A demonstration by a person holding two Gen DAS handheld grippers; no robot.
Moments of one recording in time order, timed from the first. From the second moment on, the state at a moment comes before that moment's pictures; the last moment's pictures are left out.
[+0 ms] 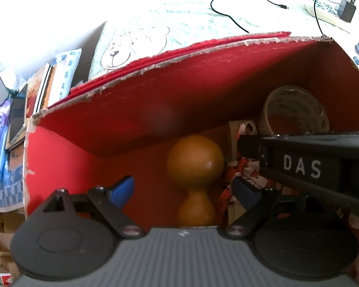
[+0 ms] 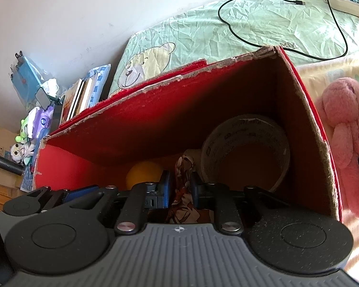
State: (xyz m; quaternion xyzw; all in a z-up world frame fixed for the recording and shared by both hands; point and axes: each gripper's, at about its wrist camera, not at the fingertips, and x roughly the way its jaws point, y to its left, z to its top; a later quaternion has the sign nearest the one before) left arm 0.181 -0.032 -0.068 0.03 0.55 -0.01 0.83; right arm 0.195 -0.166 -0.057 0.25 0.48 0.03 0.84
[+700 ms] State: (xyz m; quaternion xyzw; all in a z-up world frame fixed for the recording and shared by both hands) left arm 0.175 -0.036 -0.061 0.04 0.53 -0.01 0.85; right arm 0.195 -0.163 -0.055 0.23 0.48 0.02 0.85
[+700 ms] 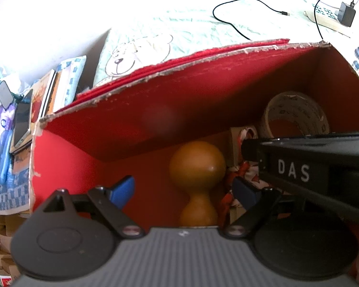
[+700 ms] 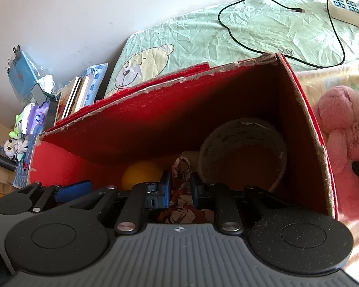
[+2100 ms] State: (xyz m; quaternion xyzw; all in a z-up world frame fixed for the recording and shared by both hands) left arm 0.055 -0.016 0.017 0.04 0.44 0.05 0.89; right arm 0.084 -0.143 -0.001 0.23 0.36 0.03 0.91
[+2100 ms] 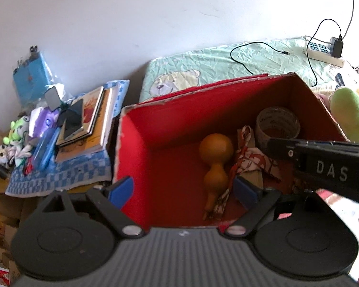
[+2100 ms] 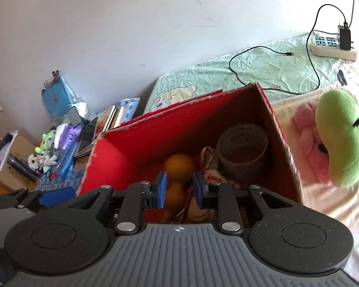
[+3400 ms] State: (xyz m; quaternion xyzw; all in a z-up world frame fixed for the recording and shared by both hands) left arm 0.002 -0.006 -0.039 0.00 0.53 0.01 0.85; right arm 0.029 -0.112 -0.040 0.27 0.42 0.07 0.87
